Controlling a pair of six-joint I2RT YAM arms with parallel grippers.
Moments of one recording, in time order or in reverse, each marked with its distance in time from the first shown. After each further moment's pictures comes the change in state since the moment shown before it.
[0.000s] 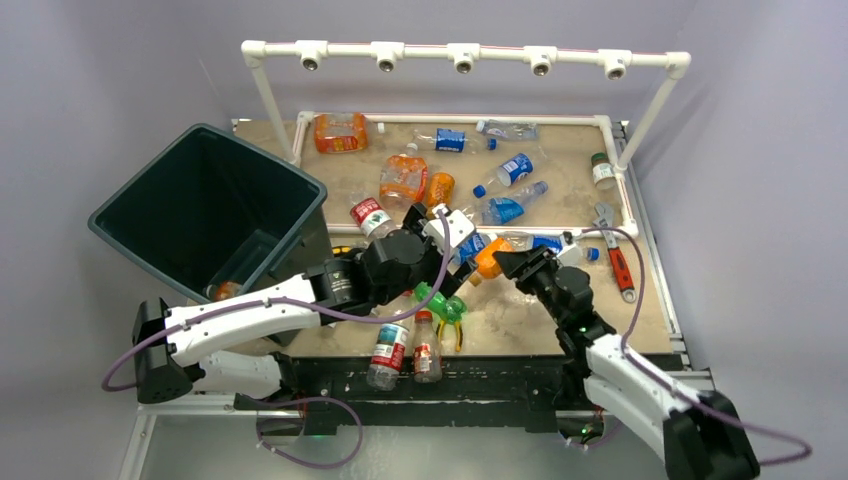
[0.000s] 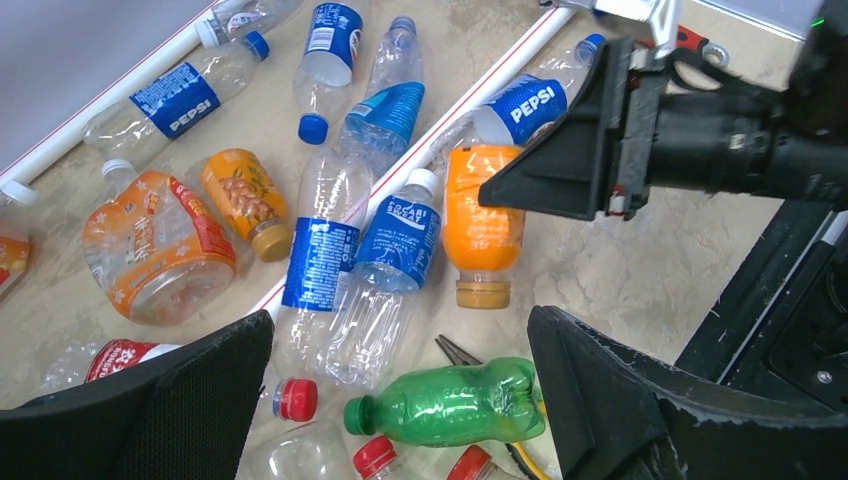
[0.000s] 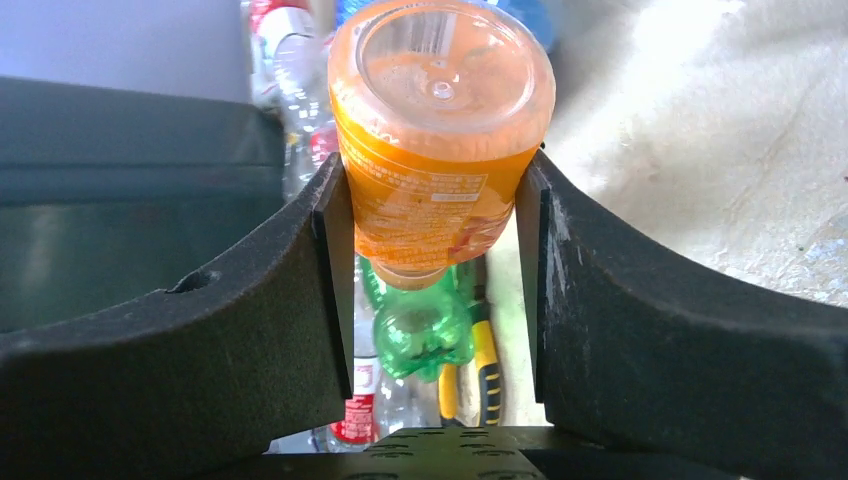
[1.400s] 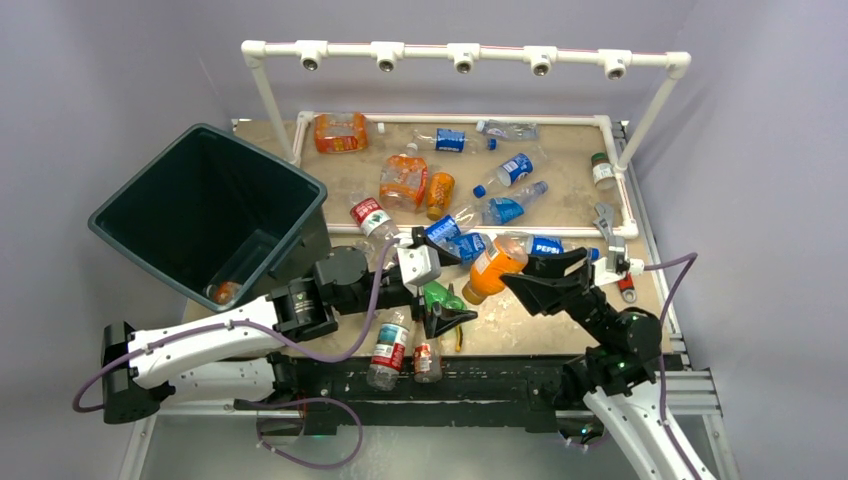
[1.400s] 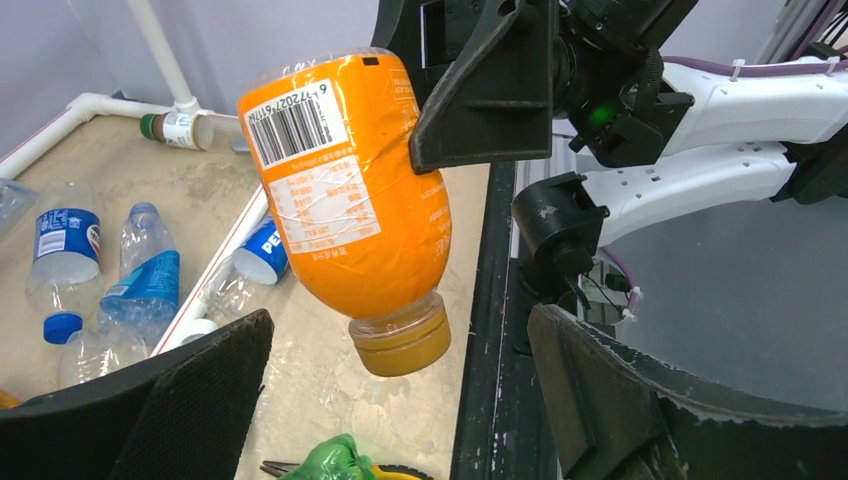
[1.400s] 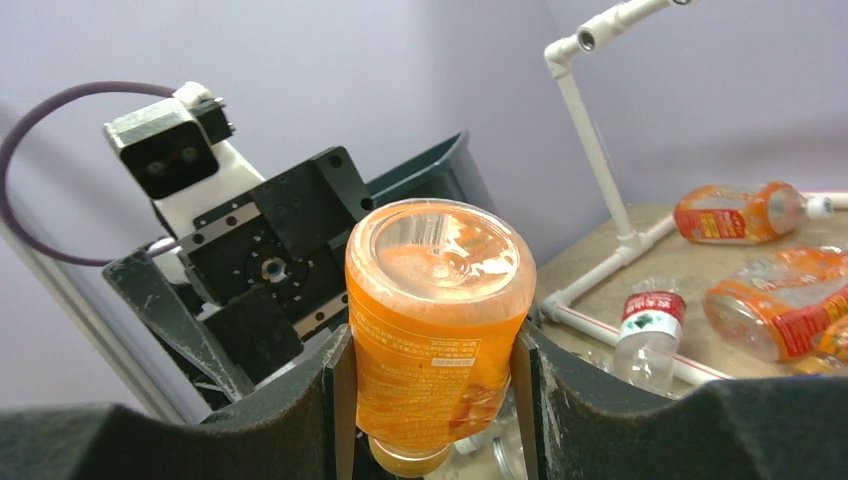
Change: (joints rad) left arm 0.000 -0.238 -0.220 0.306 0.574 -0.029; right arm 0.000 -0.680 0.153 -0.011 -0.528 -0.255
